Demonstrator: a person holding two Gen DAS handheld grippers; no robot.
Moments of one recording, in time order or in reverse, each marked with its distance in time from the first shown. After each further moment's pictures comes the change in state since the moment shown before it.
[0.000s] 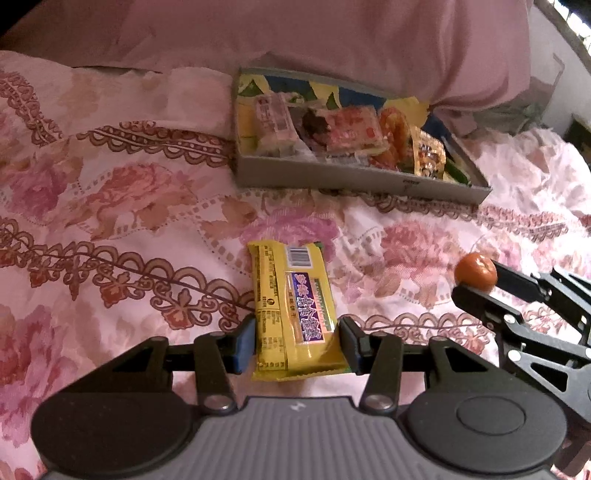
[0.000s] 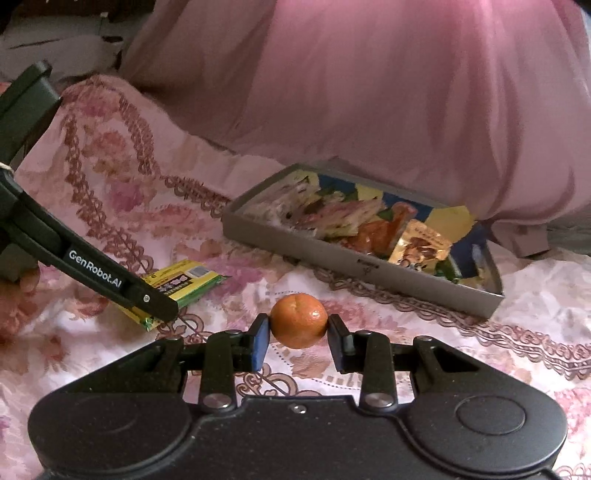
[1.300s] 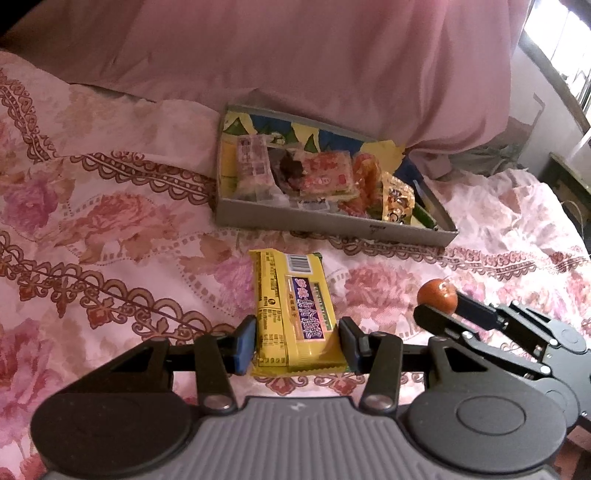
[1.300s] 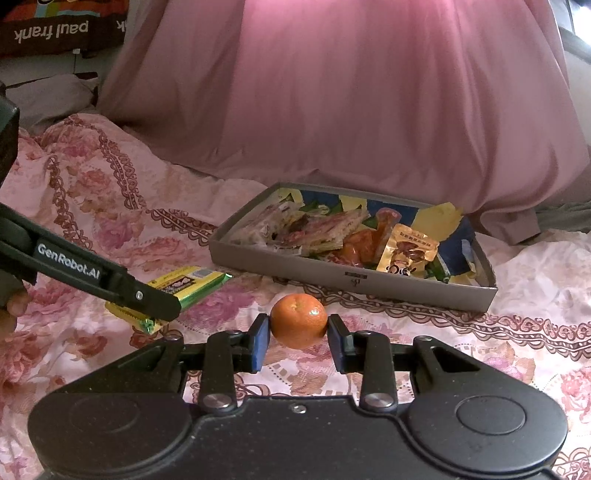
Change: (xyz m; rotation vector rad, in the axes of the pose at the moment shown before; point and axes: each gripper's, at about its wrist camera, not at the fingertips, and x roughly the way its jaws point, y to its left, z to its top) left arm -0.022 -0.007 0.005 -0.043 -0.112 -0.090; right arm 0.001 -0.008 0.005 0.109 -0.045 -0.009
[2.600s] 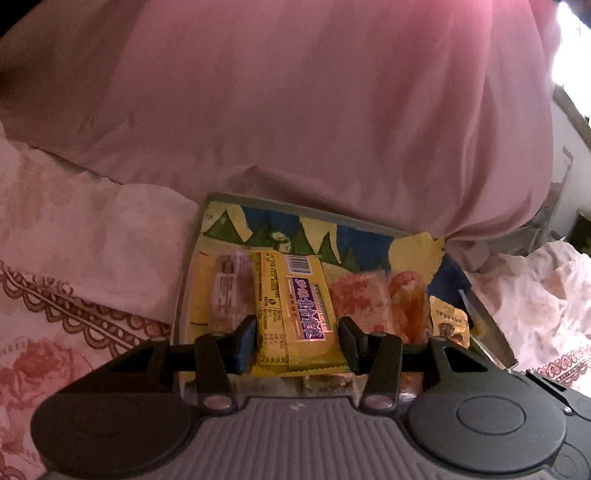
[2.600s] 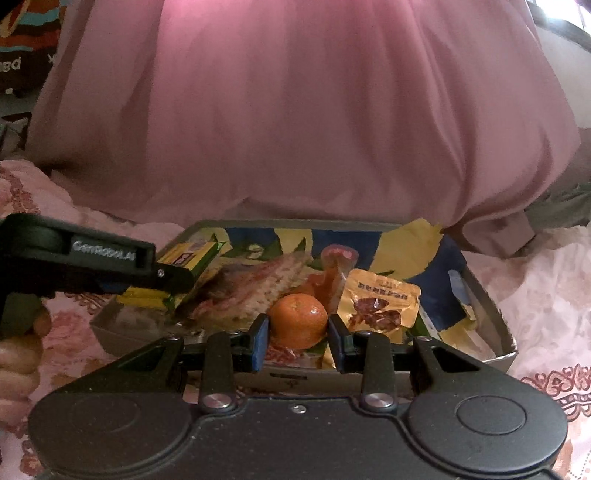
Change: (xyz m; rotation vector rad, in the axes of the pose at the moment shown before) left arm 0.118 -0.007 0.100 -0.005 -0.235 0.049; right arm 0.124 -0.061 0.040 0.138 -0.076 -0.126
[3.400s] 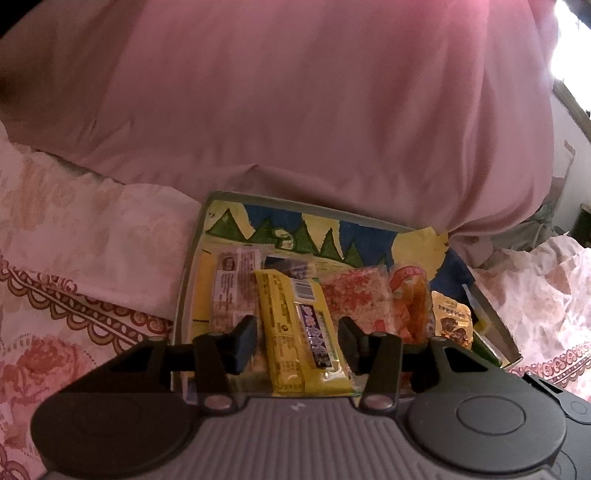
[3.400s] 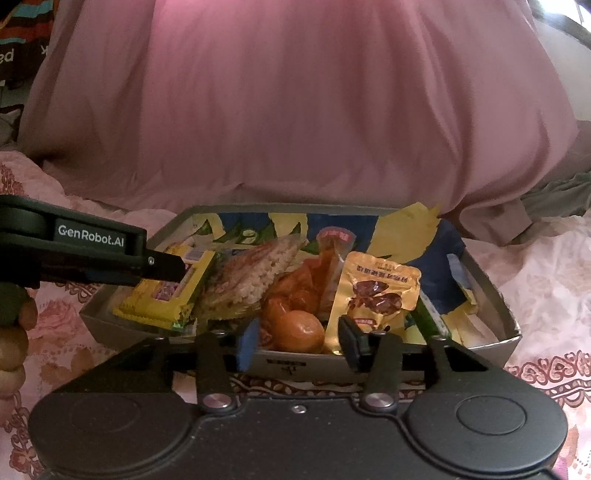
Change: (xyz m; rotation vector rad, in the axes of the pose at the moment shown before) left arm -0.002 -0.002 -0.002 0.011 0.003 0.013; right arm 0.000 0.003 -0.003 -0.004 0.021 -0.020
